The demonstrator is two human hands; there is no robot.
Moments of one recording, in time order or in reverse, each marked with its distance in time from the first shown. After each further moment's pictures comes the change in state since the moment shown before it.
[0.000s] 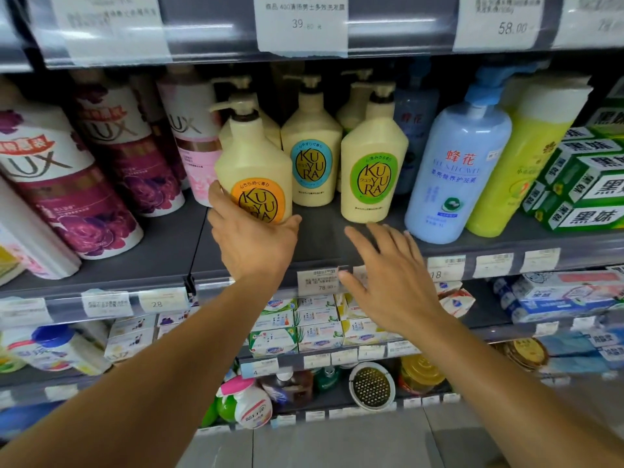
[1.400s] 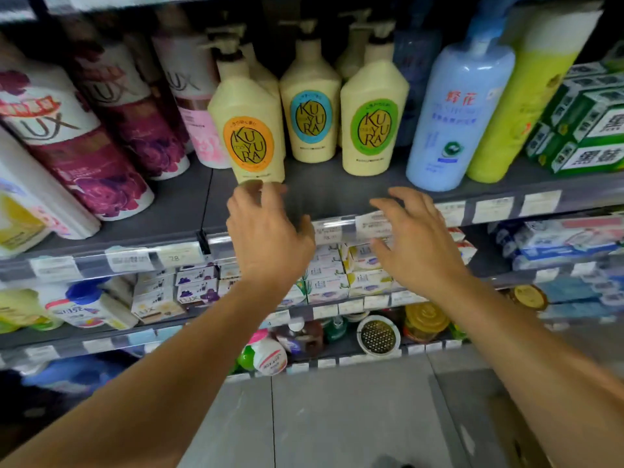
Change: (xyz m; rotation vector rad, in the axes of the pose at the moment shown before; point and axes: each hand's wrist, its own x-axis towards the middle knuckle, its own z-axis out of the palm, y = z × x) left_hand -0.059 -0.009 -0.041 0.389 -0.173 0.398; right_hand -0.039 0.008 -0.018 0.188 0.012 0.054
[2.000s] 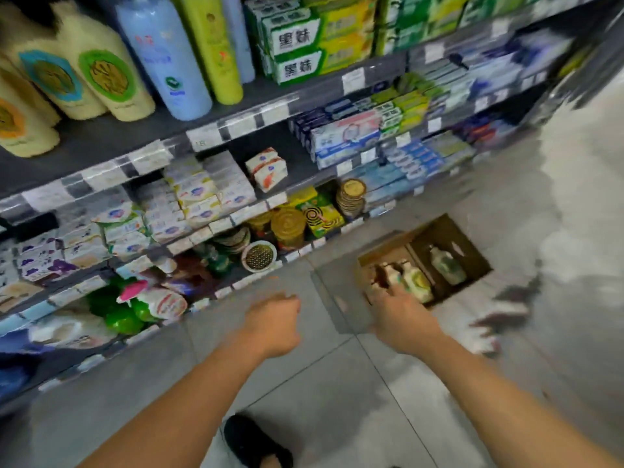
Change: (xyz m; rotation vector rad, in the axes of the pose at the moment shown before) left_hand -0.310 0.195 0.012 0.342 -1.347 0.433; right_hand -0.400 0.173 -0.110 0.013 -0.638 0.650
